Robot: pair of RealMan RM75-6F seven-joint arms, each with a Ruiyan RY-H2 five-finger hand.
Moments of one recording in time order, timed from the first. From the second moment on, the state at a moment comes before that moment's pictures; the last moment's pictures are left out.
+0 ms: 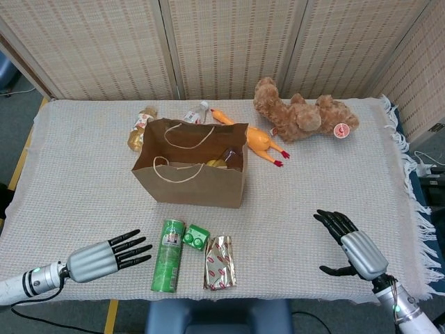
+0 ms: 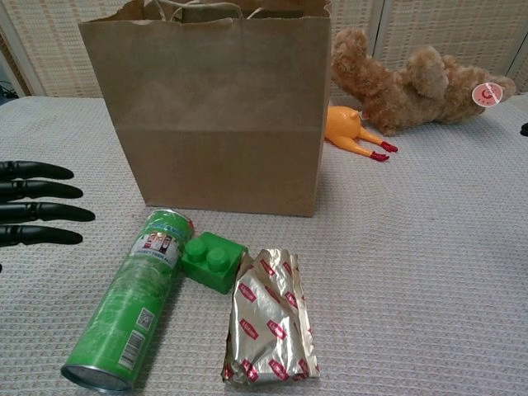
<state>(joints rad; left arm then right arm) -0.58 -1.36 0.19 -0.84 2.30 1.65 -0.03 0.25 -1.08 -0.10 -1.69 -1.71 1.32 0.30</state>
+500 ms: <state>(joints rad) -0.79 -1.41 0.25 -1.03 2.38 1.34 0.12 0.26 -1.08 -0.10 -1.70 -1.71 1.30 0.32</state>
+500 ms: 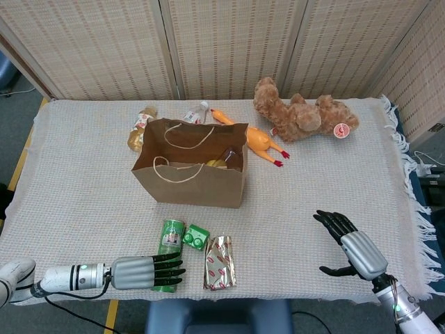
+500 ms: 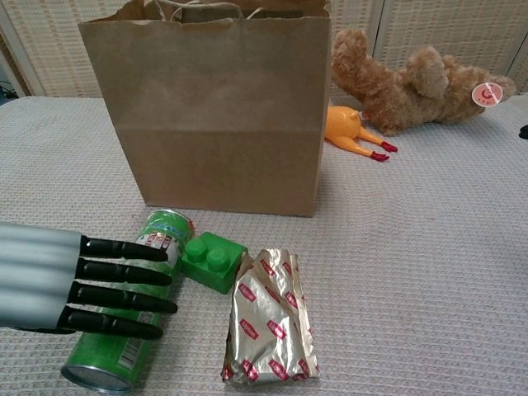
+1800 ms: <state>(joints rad) -0.85 -1.39 0.33 -1.07 2.26 1.24 0.22 0.27 -1.06 -0.10 -1.71 -1.71 1.29 0.34</state>
